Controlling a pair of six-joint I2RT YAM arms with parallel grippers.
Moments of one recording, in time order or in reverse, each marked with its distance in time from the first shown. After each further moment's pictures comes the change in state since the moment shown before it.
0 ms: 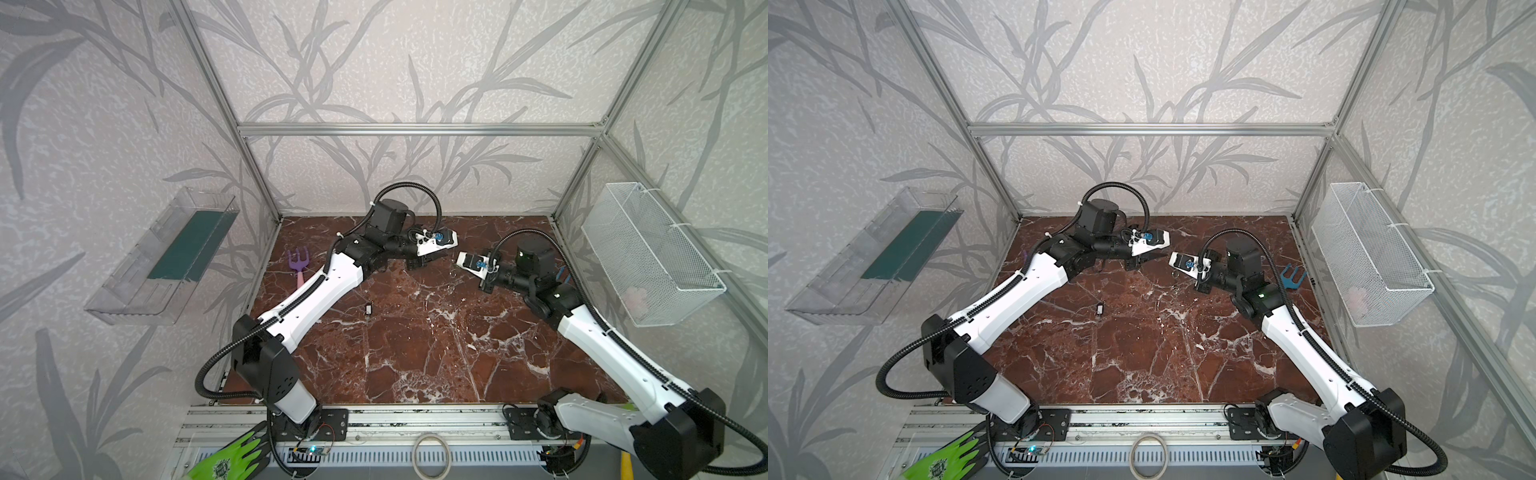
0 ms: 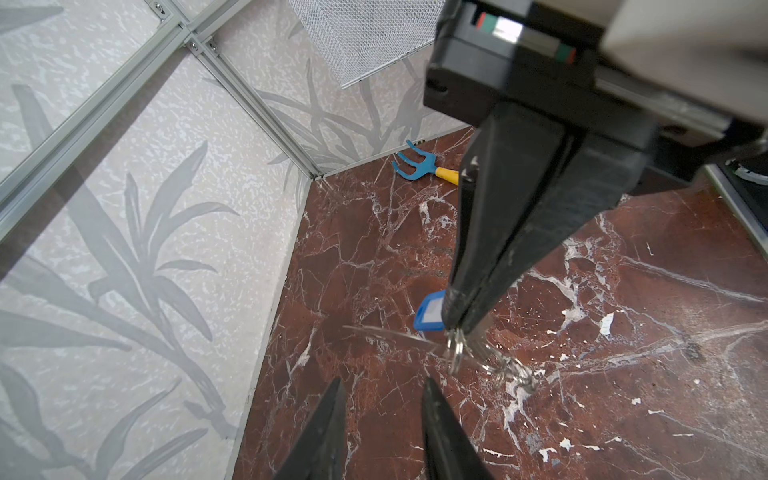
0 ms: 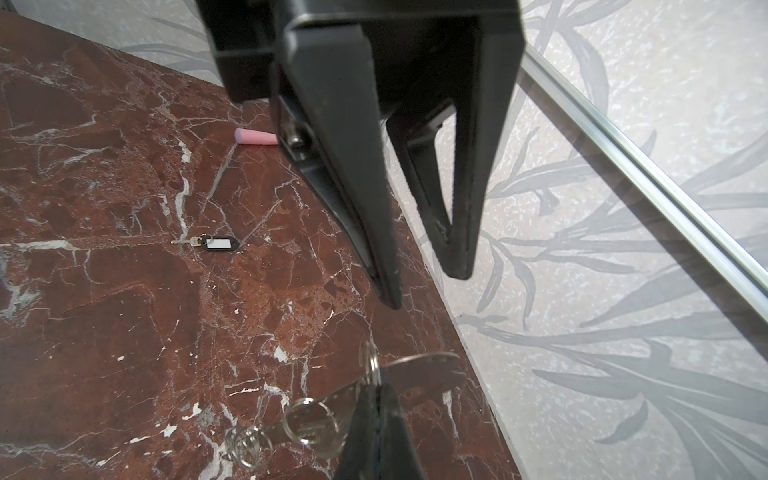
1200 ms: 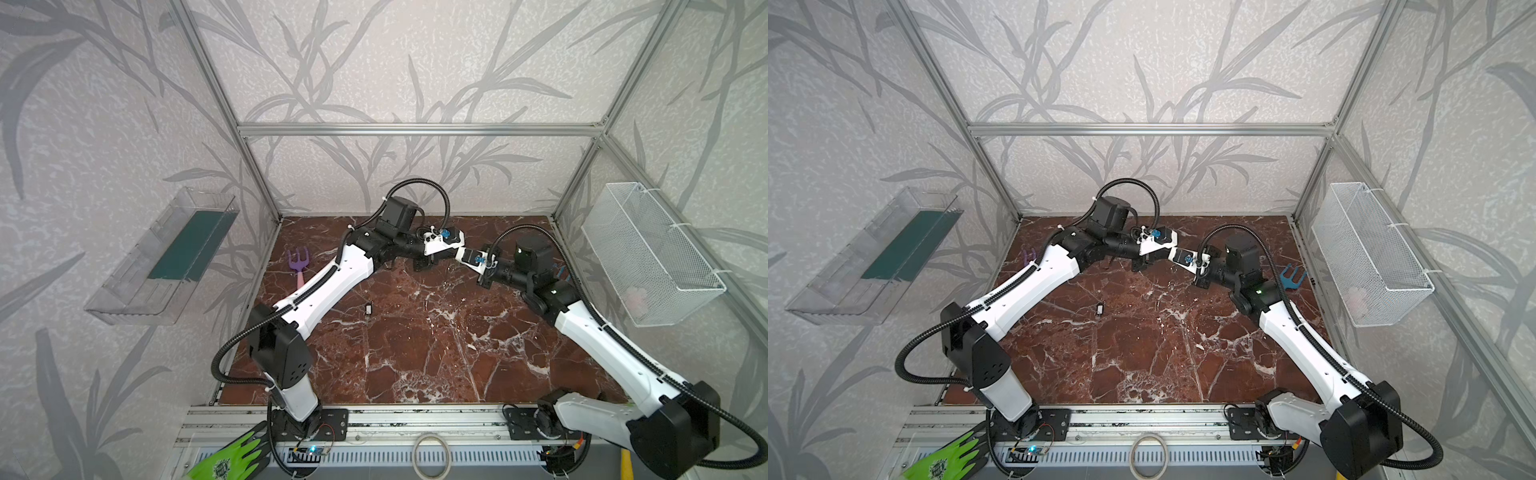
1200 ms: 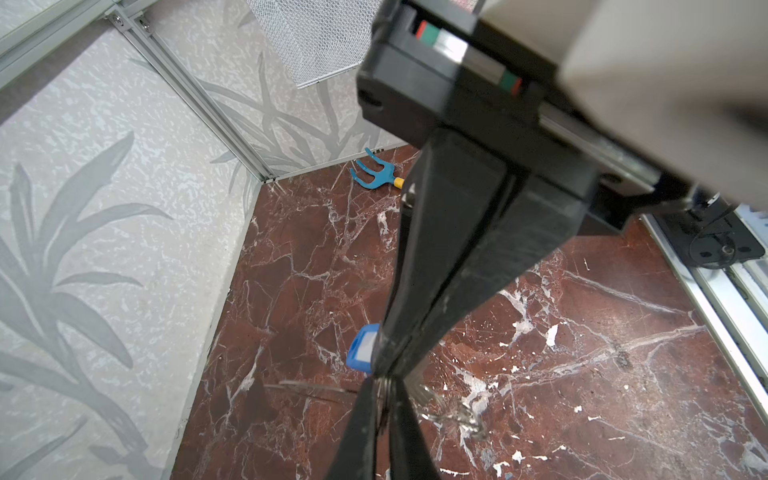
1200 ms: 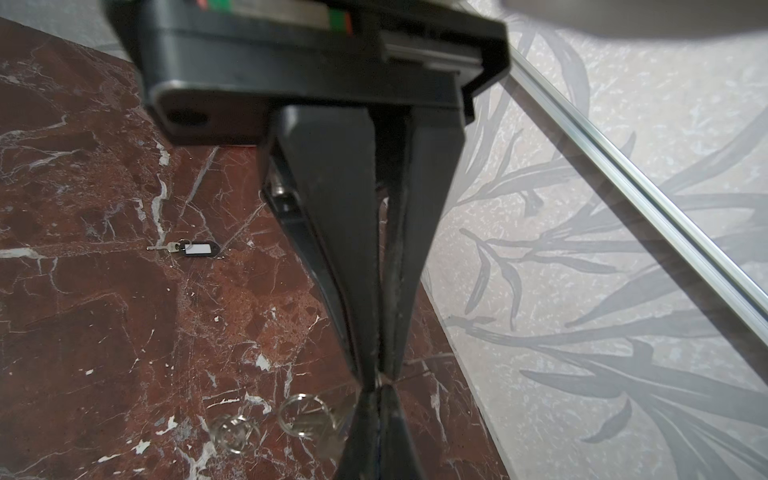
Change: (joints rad) left arm -0.018 0.105 0.117 -0.106 0.093 -0.035; right arm -0.002 0.035 0.023 0.034 0.015 0.010
